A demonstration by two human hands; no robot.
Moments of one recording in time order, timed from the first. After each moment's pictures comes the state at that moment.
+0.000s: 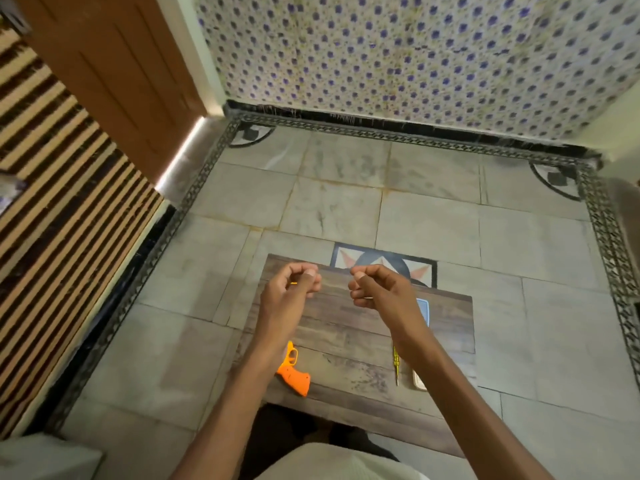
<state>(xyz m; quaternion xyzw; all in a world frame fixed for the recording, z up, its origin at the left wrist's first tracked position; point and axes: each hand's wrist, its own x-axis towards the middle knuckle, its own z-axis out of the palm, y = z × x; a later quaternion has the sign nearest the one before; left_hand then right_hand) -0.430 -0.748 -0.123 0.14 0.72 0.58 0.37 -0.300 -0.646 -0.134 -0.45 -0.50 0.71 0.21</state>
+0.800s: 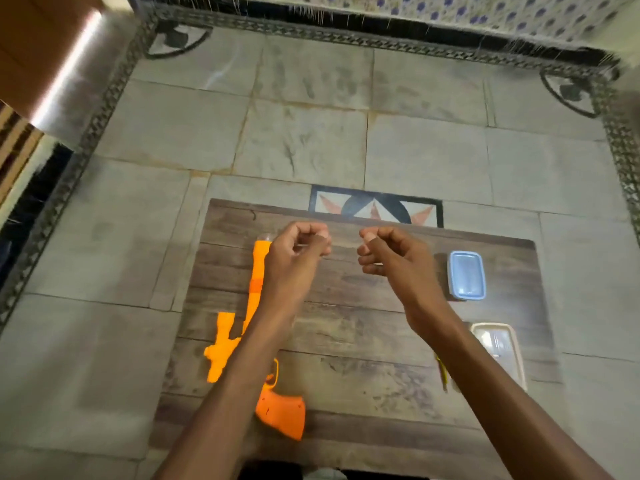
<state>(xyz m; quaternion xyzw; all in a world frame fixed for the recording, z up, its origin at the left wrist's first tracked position) -0.487 -0.665 -0.461 0.20 0.70 0.54 0.42 -0.349 -0.588 -0.458 -0.53 -0.54 0.61 0.24</state>
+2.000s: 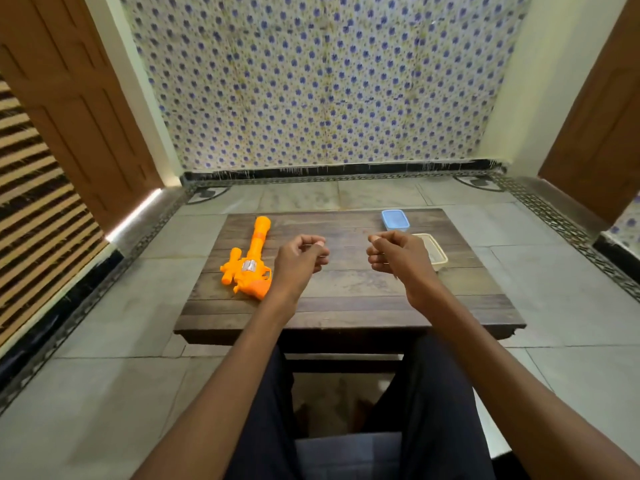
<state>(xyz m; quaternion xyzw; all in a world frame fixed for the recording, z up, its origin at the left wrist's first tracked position) -0.289 -0.933 -0.490 0.36 0.62 0.60 0.35 -0.126 -0.855 -0.488 -0.43 -0.55 0.57 0.43</state>
